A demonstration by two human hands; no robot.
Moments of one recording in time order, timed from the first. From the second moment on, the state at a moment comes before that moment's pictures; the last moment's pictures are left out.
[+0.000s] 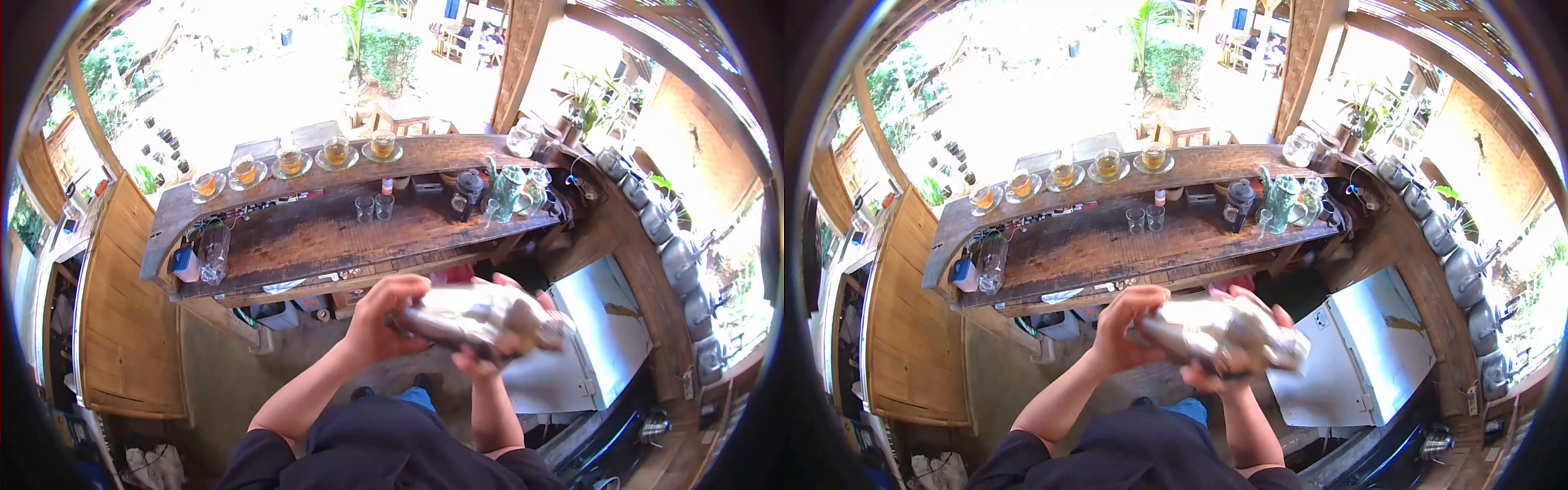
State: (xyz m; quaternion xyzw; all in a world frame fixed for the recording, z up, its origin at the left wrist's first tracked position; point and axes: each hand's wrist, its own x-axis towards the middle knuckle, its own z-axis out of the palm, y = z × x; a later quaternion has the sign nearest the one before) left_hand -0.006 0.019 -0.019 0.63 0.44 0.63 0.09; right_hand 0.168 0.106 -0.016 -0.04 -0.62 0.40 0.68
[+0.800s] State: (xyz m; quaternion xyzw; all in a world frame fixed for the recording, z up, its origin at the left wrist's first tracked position) left_hand 0.004 0.016 0.020 0.70 0.42 0.57 -0.08; right_hand 0.182 0.090 -0.007 0.02 -0.57 0.39 0.72
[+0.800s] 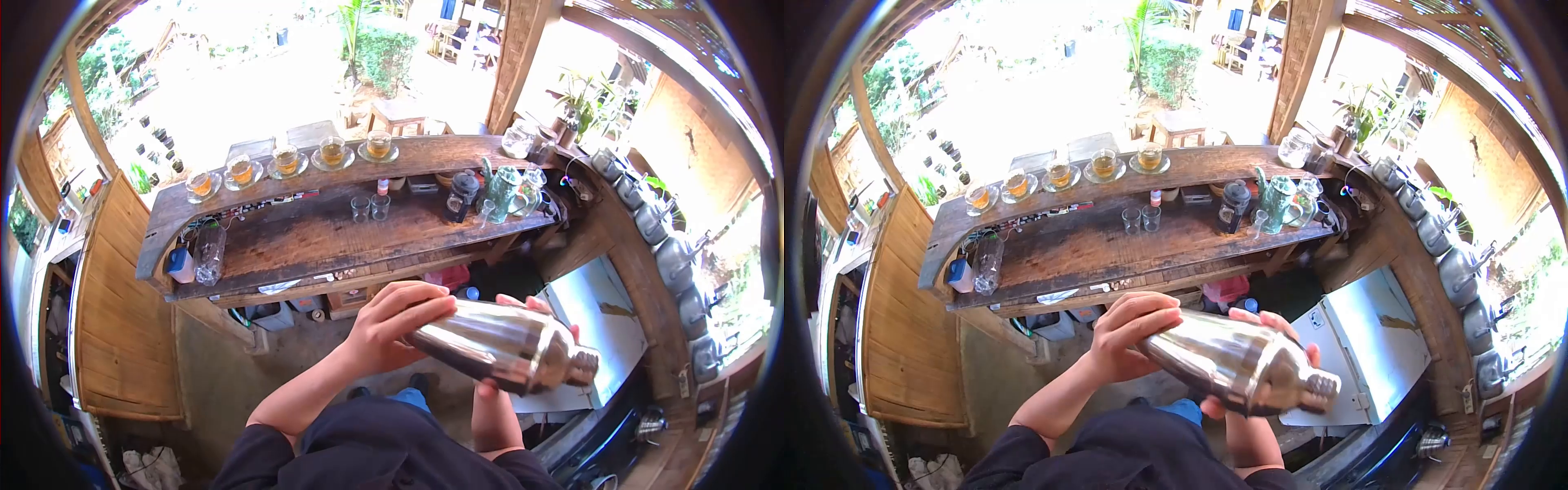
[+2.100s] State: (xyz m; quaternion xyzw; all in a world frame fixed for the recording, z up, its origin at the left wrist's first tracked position) left_hand -0.001 0.012 -0.045 0.60 0.41 0.67 0.16; right_hand 0.172 0.099 -0.036 -0.08 -0.62 0.44 0.65
